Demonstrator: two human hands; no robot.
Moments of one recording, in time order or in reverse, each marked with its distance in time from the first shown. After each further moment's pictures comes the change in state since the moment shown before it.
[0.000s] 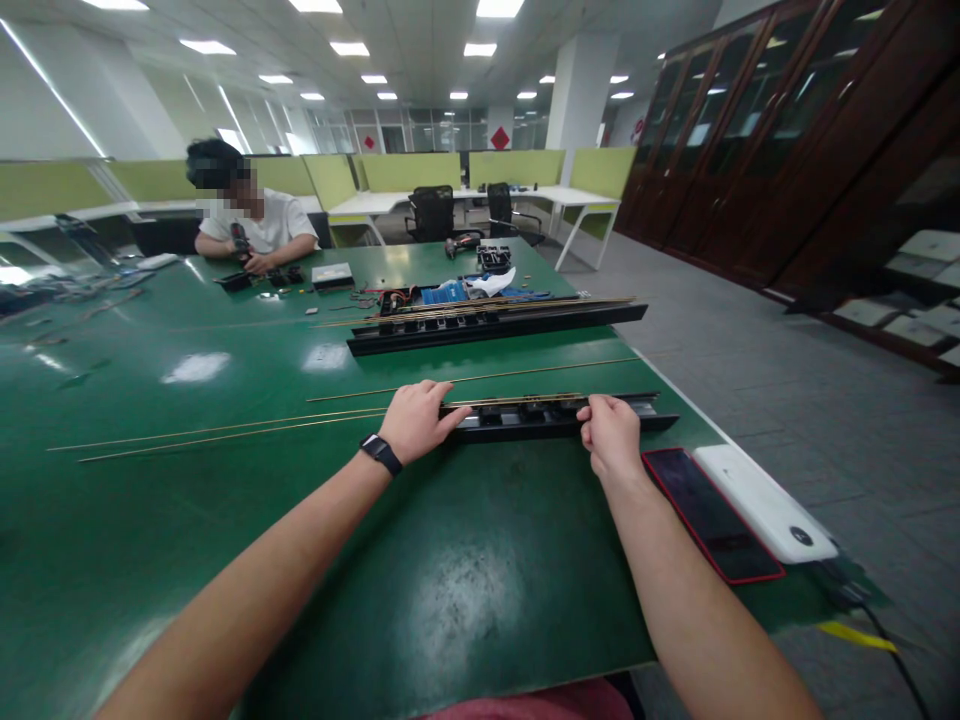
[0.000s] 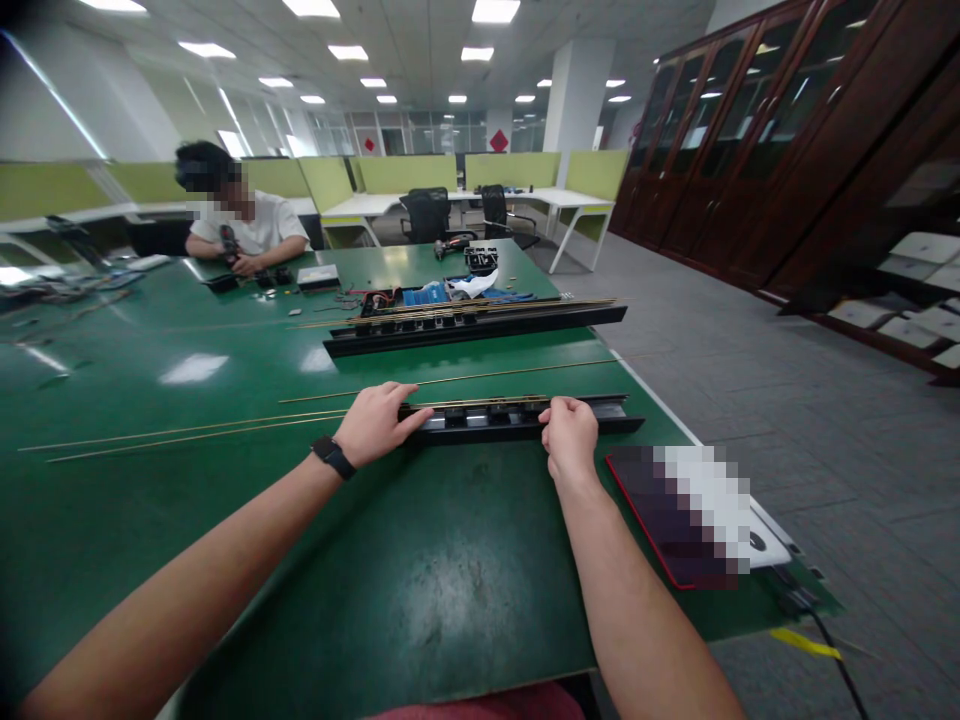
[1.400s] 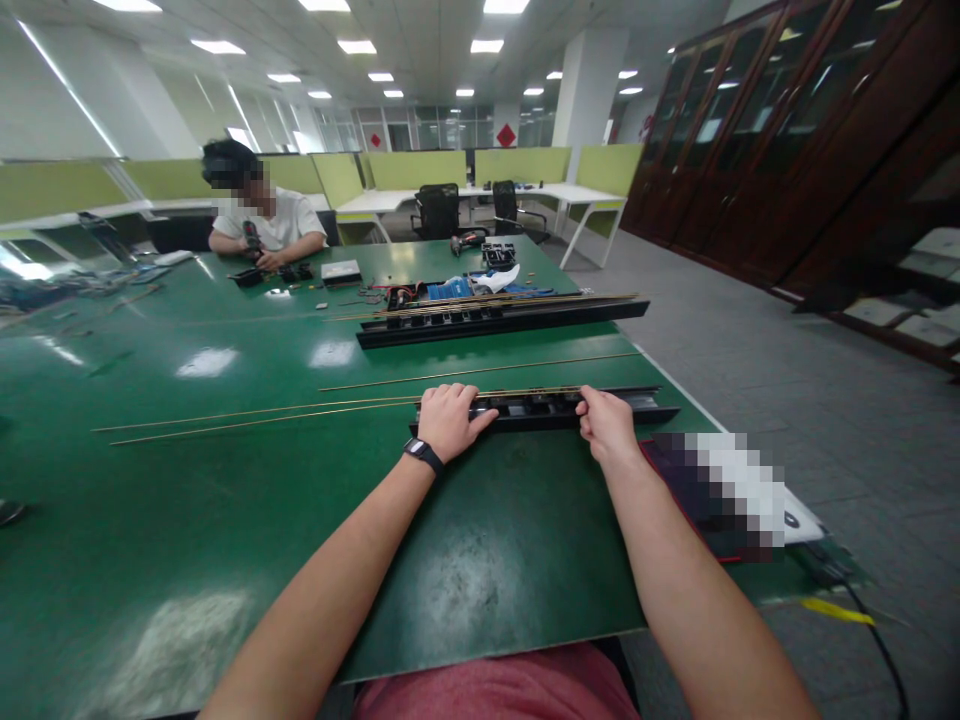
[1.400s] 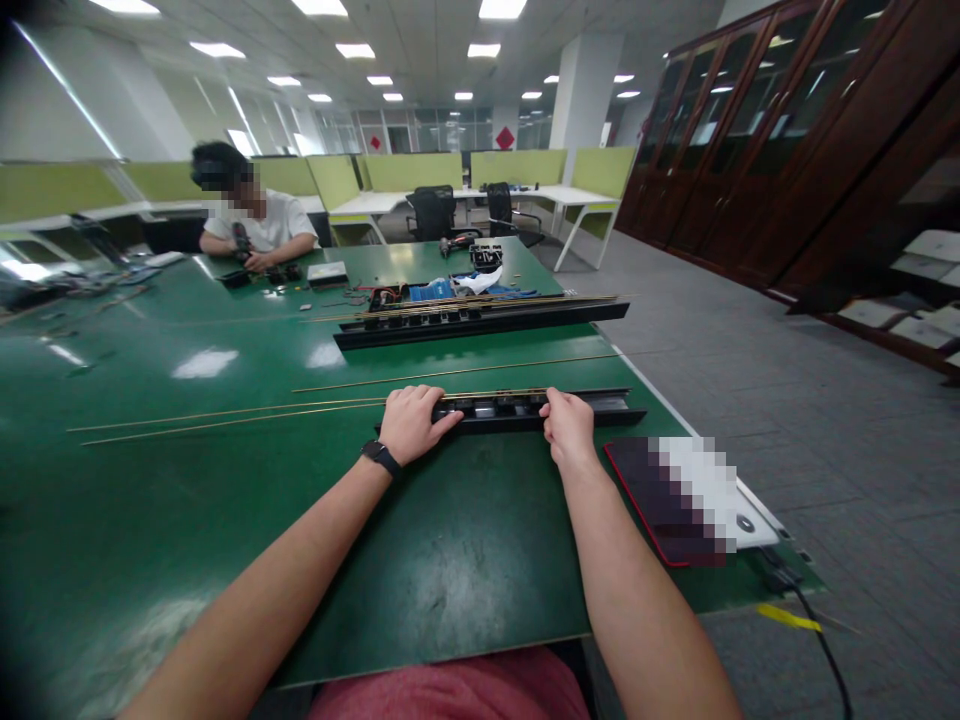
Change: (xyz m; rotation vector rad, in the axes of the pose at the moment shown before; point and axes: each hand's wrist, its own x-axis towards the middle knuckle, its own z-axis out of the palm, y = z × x) left_hand -0.015 0.045 0.029 0.057 0.143 -0.013; right_hand 0.005 0.009 -0.009 0.003 -0.106 0.081
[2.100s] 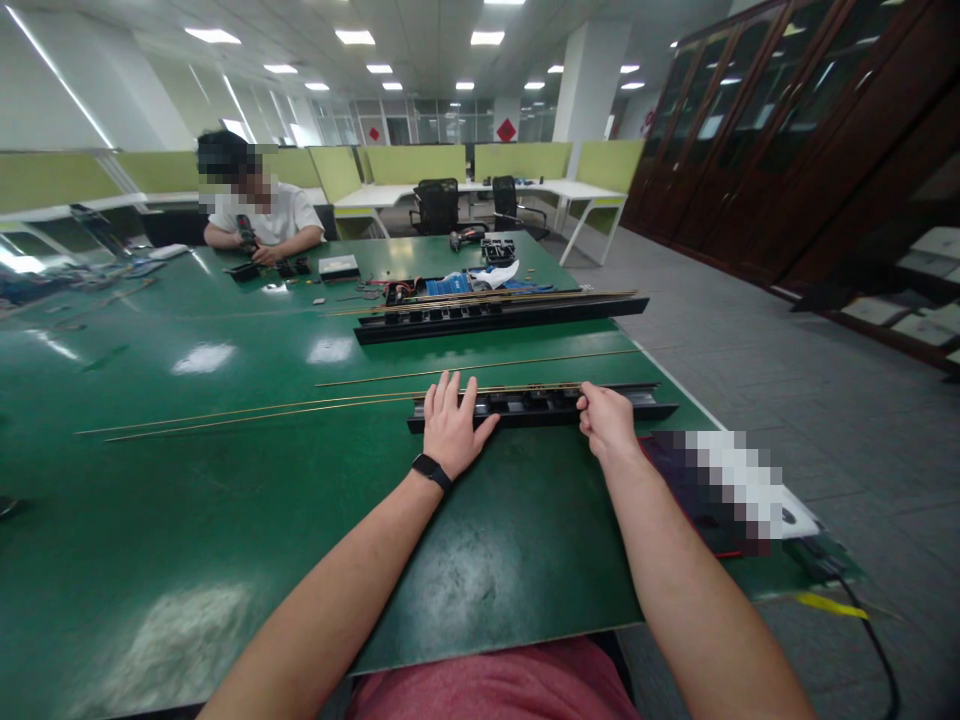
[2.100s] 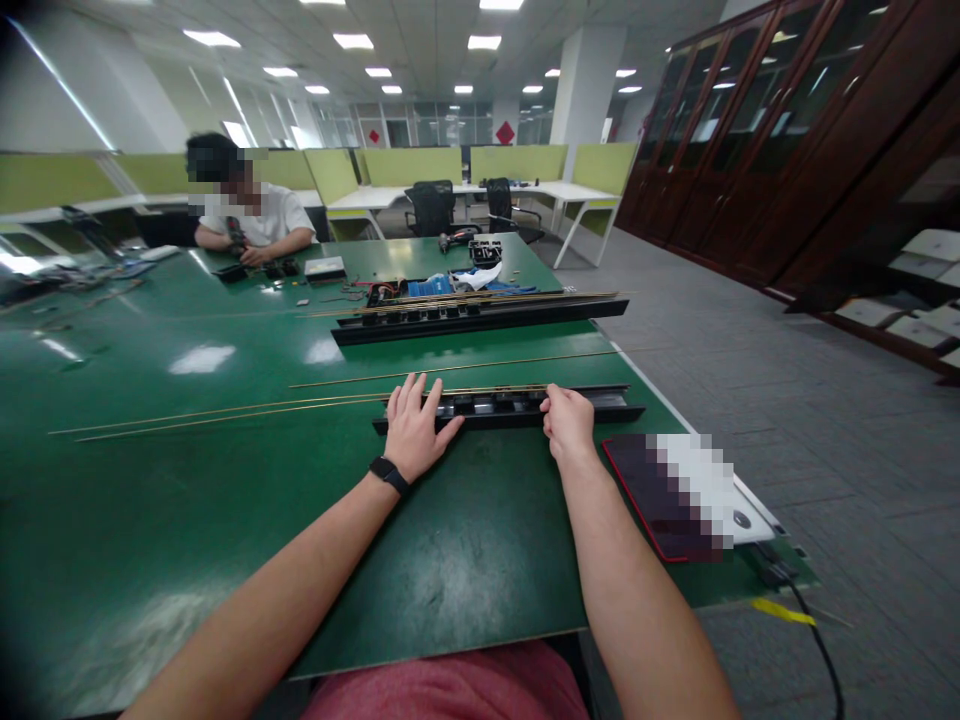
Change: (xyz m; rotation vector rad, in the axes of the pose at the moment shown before) left_hand -0.025 0.018 0.023 -0.044 0.203 -0.097; right_hand -0.003 -0.005 0.002 0.011 0.025 -0.011
